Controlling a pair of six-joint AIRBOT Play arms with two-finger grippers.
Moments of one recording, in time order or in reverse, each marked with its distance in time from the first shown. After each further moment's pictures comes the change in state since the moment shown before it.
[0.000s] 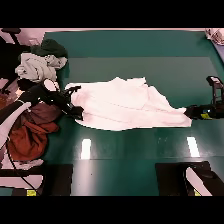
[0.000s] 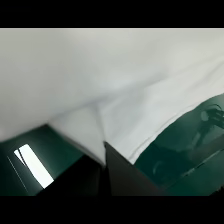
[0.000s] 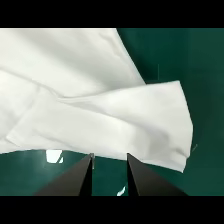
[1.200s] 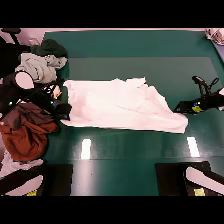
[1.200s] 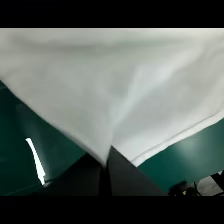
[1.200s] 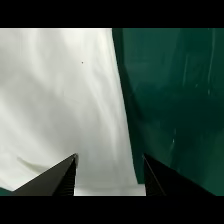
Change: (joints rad) left arm 0.000 0.340 0.005 0.201 -0.212 -0.335; right arm -0.090 -0.368 0.085 0.196 -0.024 -0.236
